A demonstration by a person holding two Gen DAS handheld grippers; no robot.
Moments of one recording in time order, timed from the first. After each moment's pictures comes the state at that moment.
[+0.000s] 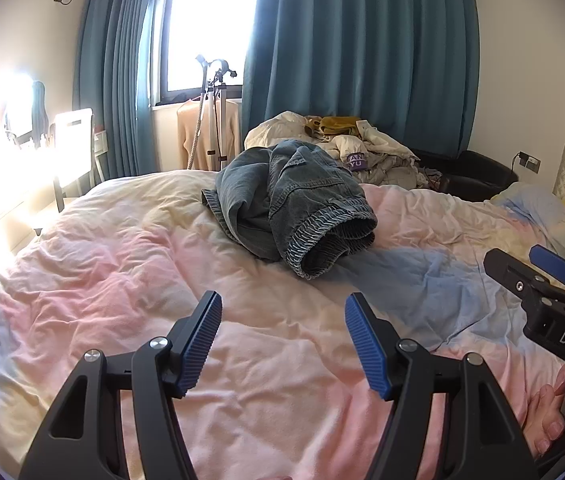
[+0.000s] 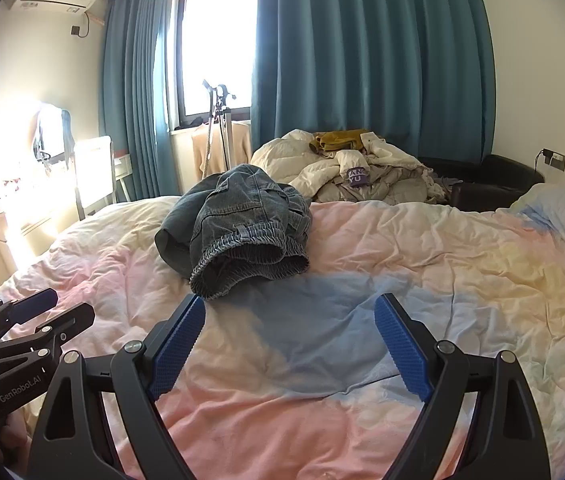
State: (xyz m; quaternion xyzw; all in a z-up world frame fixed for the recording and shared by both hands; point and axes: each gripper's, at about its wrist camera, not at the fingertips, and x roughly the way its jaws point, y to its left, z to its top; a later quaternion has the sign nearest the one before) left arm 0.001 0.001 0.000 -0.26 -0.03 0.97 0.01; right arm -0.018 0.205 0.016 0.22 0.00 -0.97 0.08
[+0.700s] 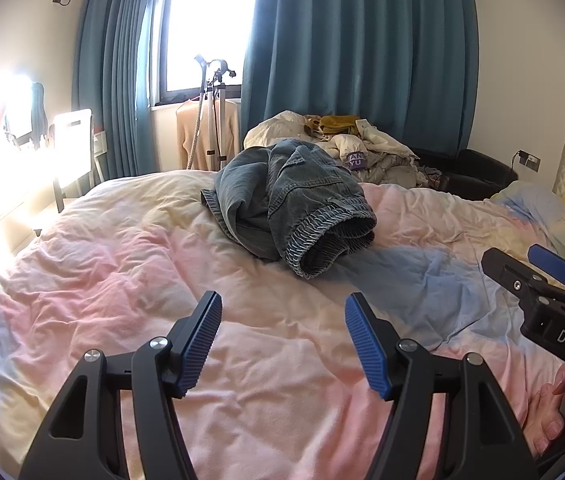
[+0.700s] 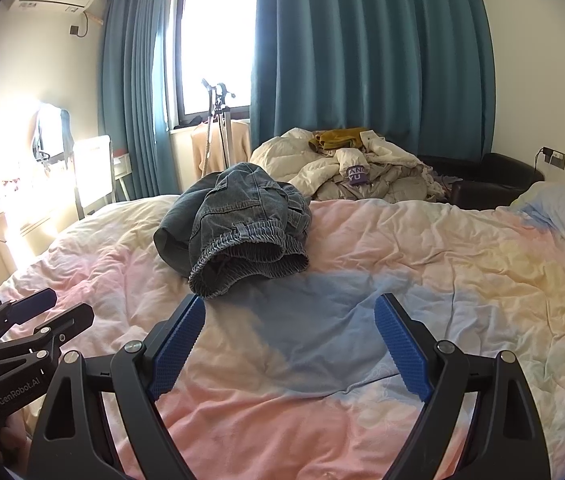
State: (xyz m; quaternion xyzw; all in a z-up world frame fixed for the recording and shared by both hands) left arm -0.001 0.001 -0.001 -0.26 -0.03 0.97 0.00; right arm -0.019 0.206 0.013 0.22 0.00 -0.97 0.08
